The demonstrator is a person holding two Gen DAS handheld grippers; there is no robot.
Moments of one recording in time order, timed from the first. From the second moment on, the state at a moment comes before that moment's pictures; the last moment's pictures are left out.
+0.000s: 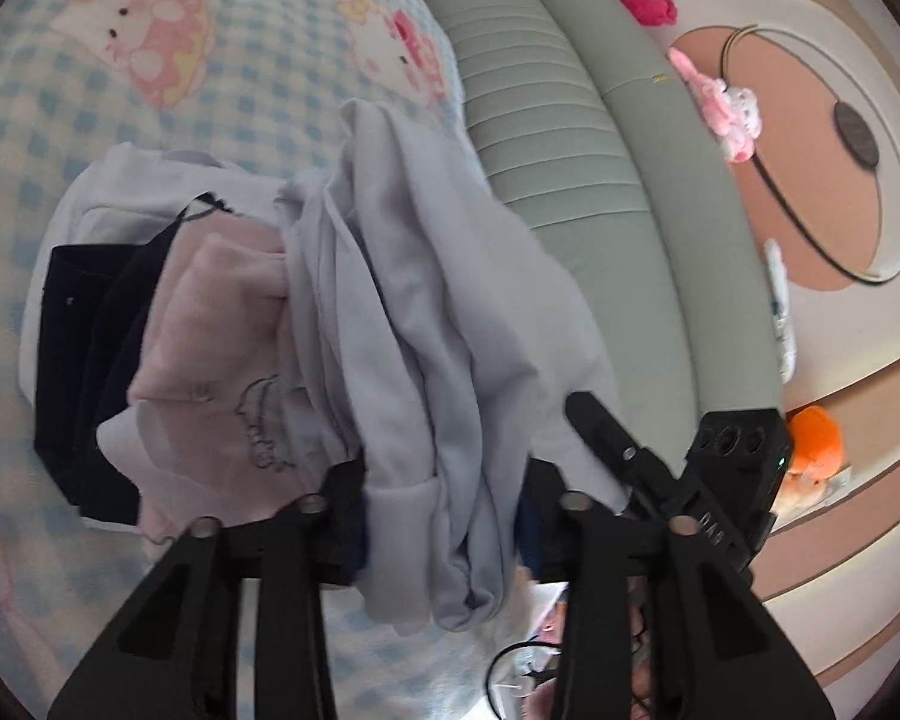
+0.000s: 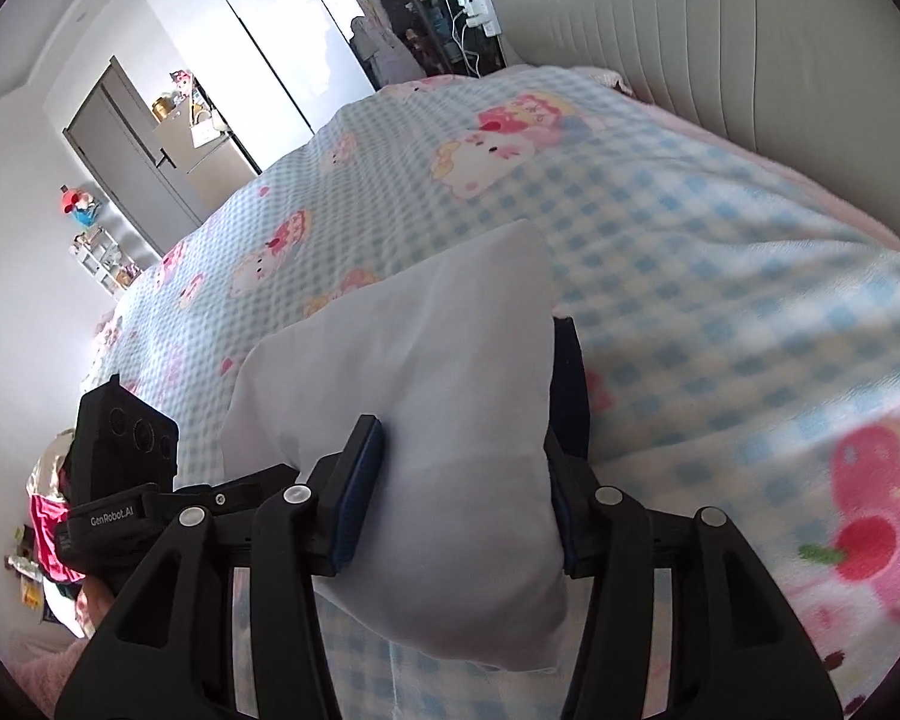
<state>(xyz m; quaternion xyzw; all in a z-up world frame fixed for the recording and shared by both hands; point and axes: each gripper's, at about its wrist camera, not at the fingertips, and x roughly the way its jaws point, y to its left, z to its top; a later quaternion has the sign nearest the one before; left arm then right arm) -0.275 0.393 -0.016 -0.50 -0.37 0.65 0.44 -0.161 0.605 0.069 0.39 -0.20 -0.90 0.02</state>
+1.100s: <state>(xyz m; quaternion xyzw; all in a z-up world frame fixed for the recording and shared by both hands) -0.308 0.369 -0.003 -0.49 -0.28 0.72 0.41 -0.181 0.528 0.094 0.39 -0.11 -0.91 0.03</state>
